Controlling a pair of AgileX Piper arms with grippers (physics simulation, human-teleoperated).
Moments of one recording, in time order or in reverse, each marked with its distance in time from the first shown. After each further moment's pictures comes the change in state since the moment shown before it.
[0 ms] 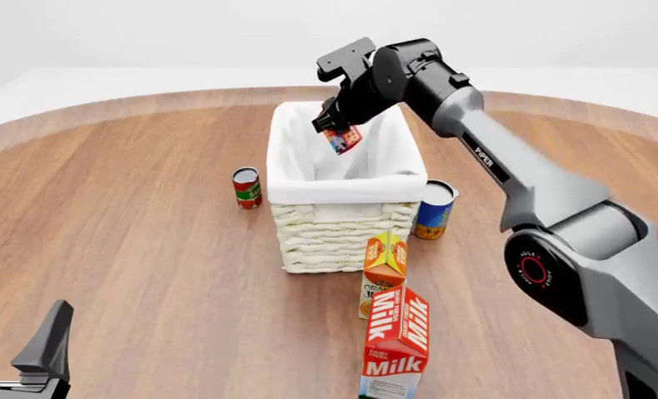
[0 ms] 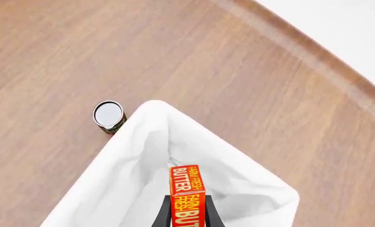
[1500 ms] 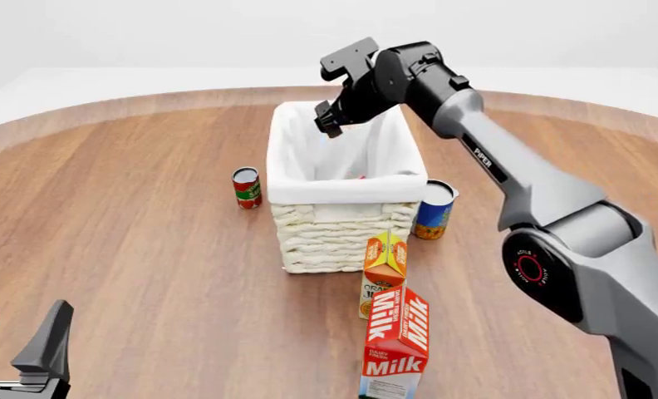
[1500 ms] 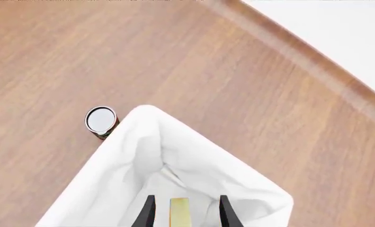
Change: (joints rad) left arm 0.000 0.000 0.000 0.000 0.000; right arm -0.013 0.019 -0.013 -0.028 0.002
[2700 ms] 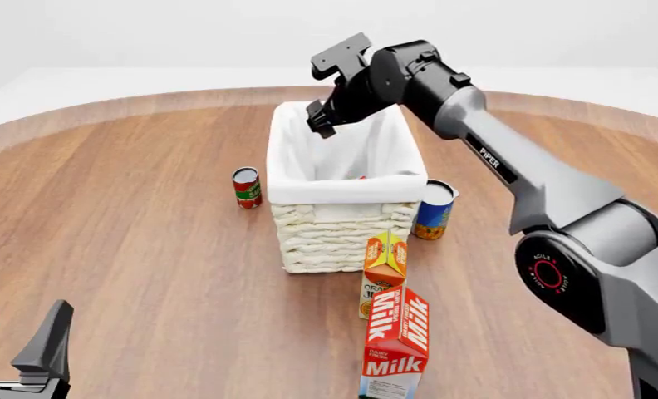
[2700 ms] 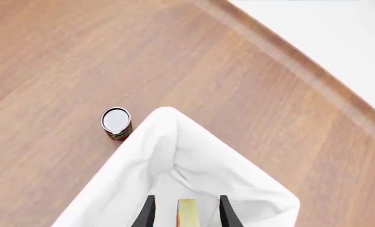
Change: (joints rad) left arm 0.000 0.000 0.000 0.000 0.000; right arm 0.033 -0.072 0.103 -0.067 -0.030
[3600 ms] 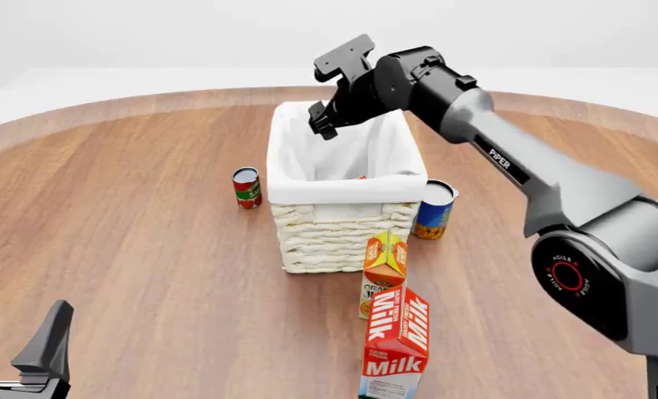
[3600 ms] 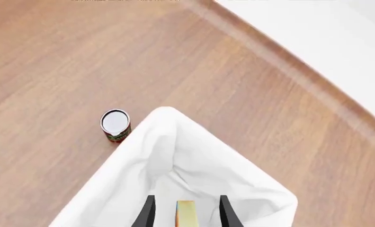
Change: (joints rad) left arm 0.000 0.000 0.000 0.000 0.000; right arm -0.002 -0.053 0.112 -0.094 -0.005
